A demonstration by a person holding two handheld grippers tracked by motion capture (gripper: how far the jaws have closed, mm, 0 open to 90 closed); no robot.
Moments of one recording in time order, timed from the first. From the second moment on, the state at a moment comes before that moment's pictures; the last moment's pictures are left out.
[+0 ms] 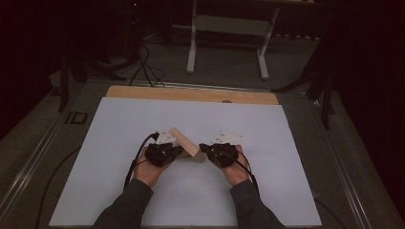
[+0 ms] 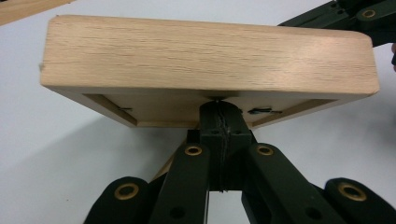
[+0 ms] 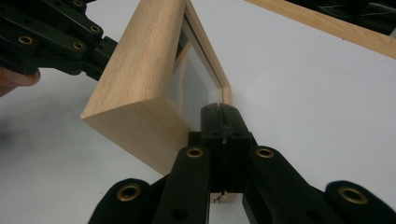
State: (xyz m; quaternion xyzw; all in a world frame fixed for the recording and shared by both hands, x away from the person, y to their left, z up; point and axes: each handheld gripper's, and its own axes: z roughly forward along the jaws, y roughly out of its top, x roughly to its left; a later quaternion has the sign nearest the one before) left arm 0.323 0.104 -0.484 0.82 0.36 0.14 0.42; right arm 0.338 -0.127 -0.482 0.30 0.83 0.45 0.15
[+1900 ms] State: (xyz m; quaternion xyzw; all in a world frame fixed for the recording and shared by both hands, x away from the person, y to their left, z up) left arm 0.338 0.103 -0.497 0.81 0.37 0.12 0.44; right arm 0.326 -0.115 -0.492 0.28 0.84 0.44 0.13
